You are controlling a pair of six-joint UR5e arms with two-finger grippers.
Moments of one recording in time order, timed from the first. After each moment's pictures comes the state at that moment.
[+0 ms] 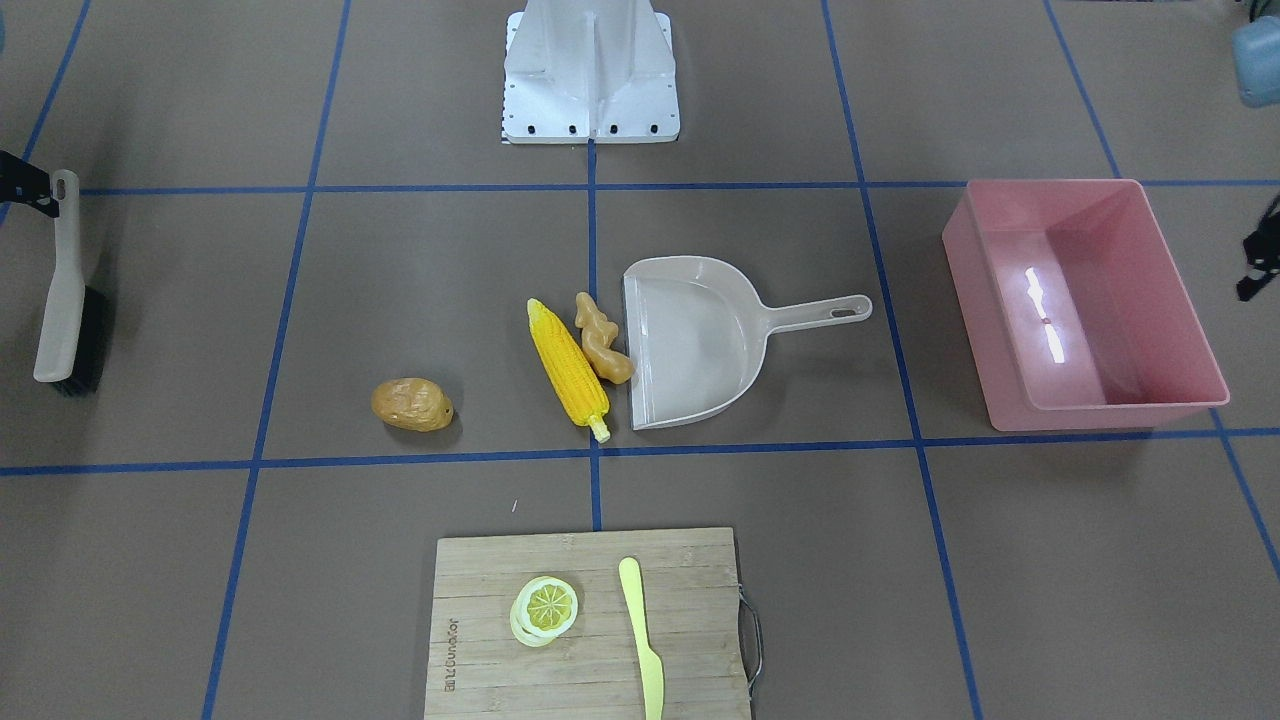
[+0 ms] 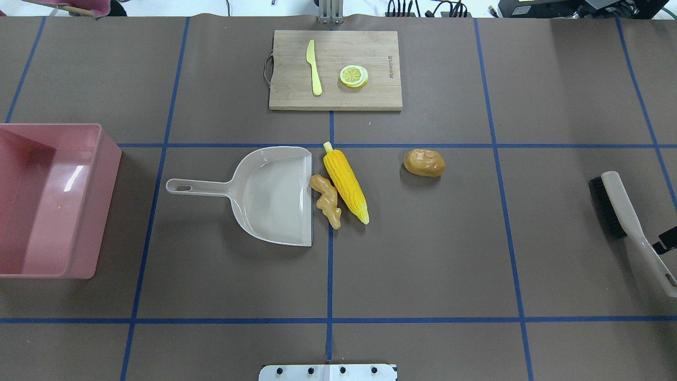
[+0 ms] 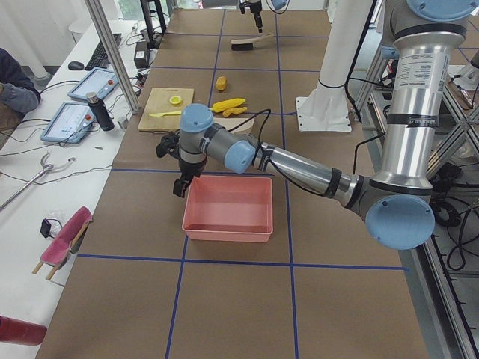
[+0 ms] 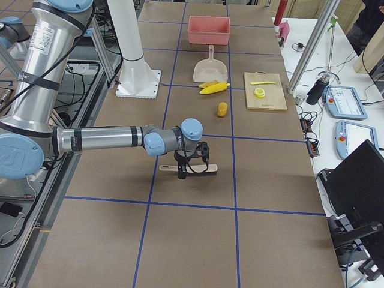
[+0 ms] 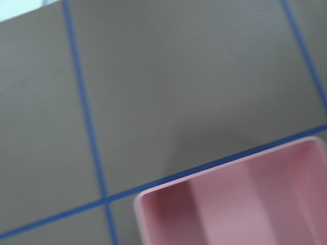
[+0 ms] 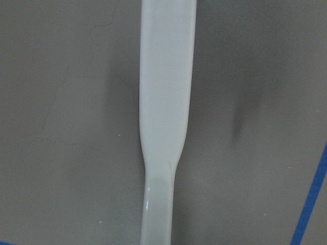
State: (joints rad) left arm -1.28 -1.66 -1.87 -1.79 -2.26 0.00; right arm 1.10 -1.88 1.89 -1.38 2.36 0.29
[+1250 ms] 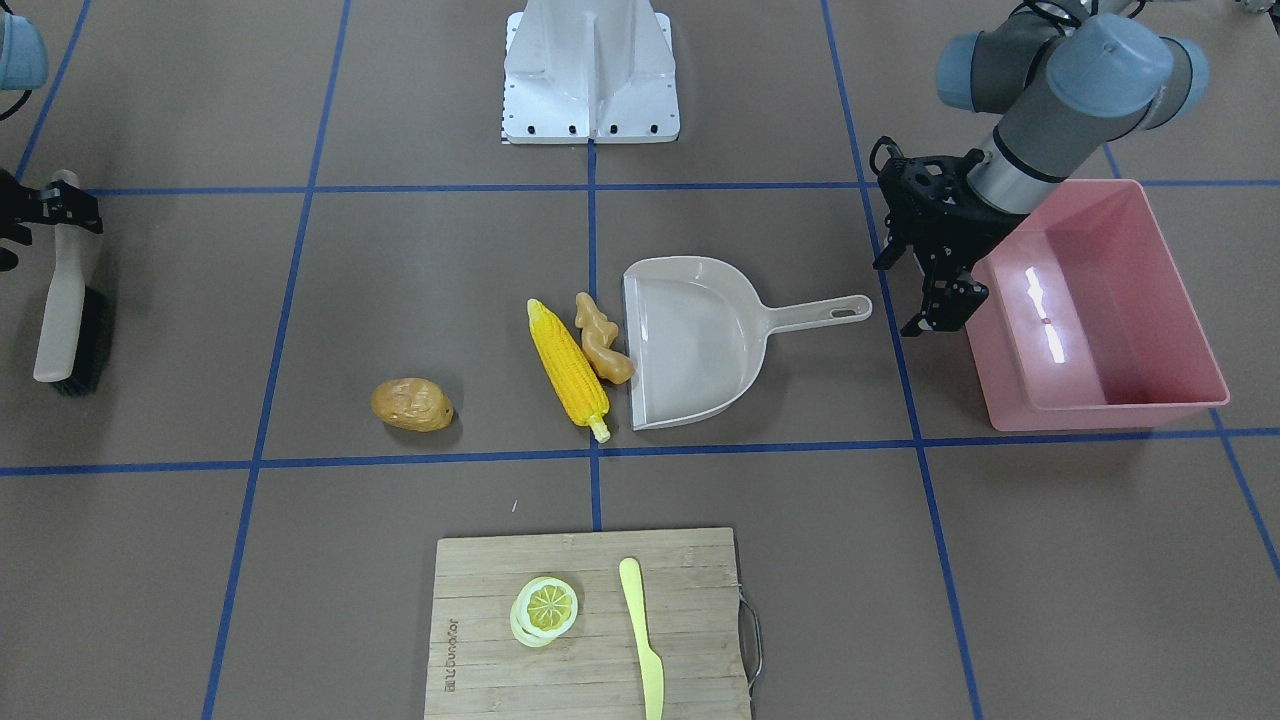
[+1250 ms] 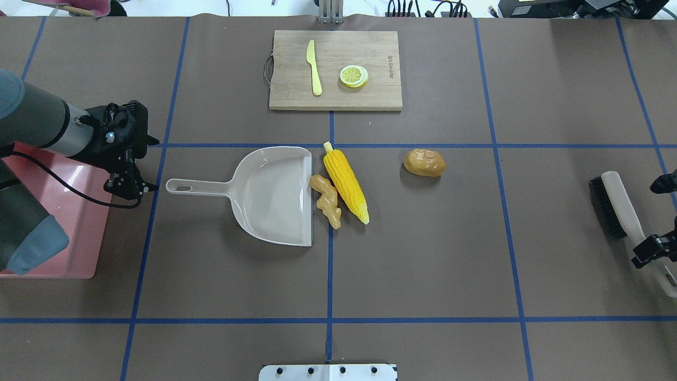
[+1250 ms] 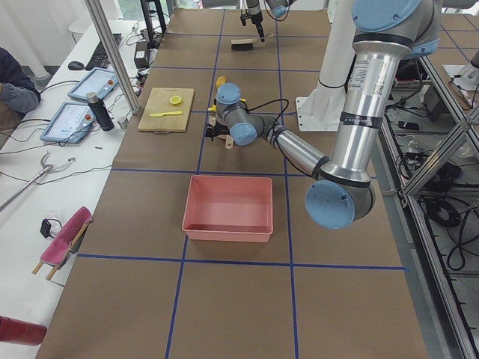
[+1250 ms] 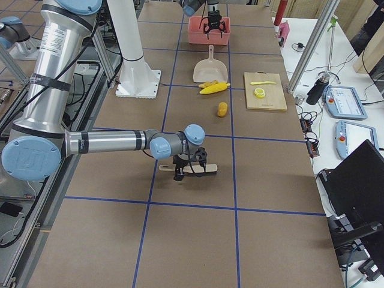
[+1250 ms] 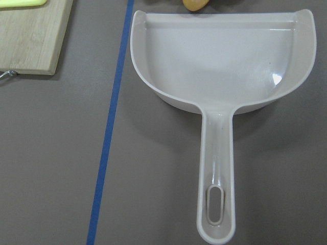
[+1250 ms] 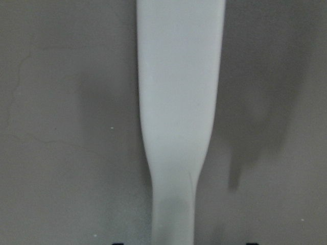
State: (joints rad) left arm -0.84 -1.77 -1.85 -2.02 -2.15 0.40; right arm 0.99 -1.84 1.81 -1.37 2.35 0.37
